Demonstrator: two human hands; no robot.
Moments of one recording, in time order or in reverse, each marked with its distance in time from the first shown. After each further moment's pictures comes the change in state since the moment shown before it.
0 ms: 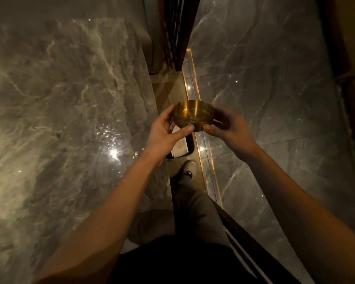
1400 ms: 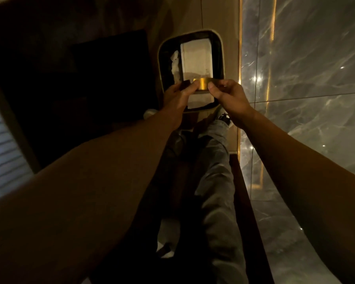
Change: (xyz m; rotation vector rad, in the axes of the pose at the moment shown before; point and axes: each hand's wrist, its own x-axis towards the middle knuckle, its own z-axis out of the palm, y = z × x) left_hand 0.190 -0.339 0.026 -0.026 0.515 -0.647; right_hand 0.169 0.377 0.034 0.280 -0.084 0.536
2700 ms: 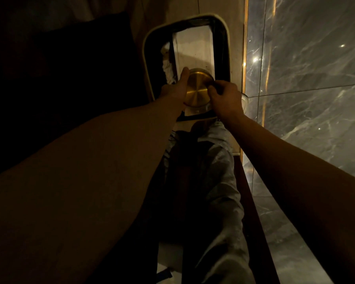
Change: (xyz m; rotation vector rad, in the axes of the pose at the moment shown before) left_hand 0.122 -0.009 0.020 0.214 0.217 -0.319; right_hand 0.093 0.048 0.026 -0.409 0.180 0.017
